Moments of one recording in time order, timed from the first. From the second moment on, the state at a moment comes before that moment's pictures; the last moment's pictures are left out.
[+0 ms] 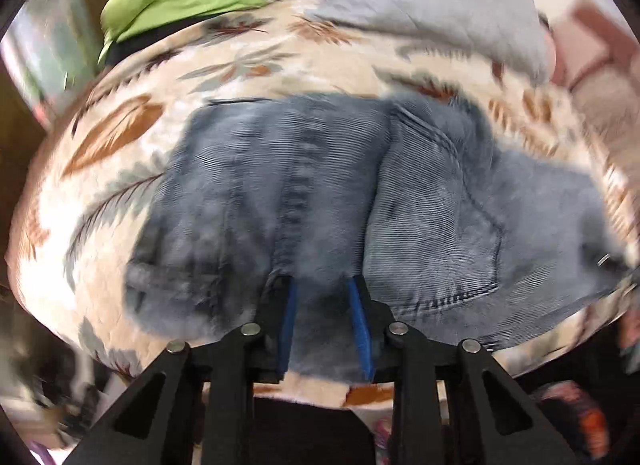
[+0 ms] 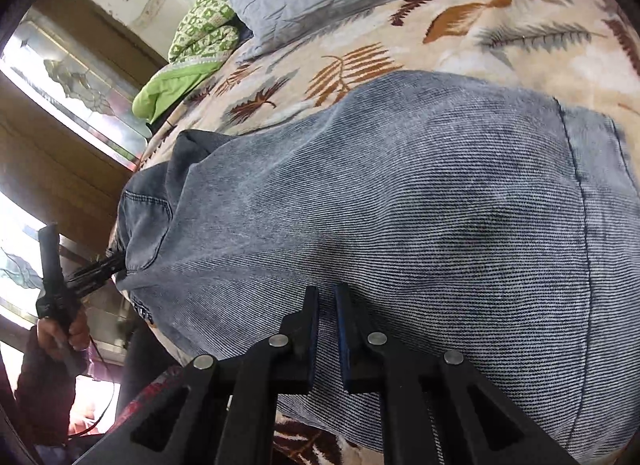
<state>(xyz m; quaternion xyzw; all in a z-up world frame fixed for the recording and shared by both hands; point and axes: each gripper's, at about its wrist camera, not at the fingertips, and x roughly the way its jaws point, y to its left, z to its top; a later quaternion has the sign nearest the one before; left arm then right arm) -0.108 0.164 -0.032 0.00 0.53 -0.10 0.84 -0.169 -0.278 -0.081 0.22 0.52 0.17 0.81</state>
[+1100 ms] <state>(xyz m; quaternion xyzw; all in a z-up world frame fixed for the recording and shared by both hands) -0.107 0.241 -0.042 -0.24 0.51 -0.07 0.82 -0.181 -0.119 -0.021 0.06 0.47 0.29 0.83</state>
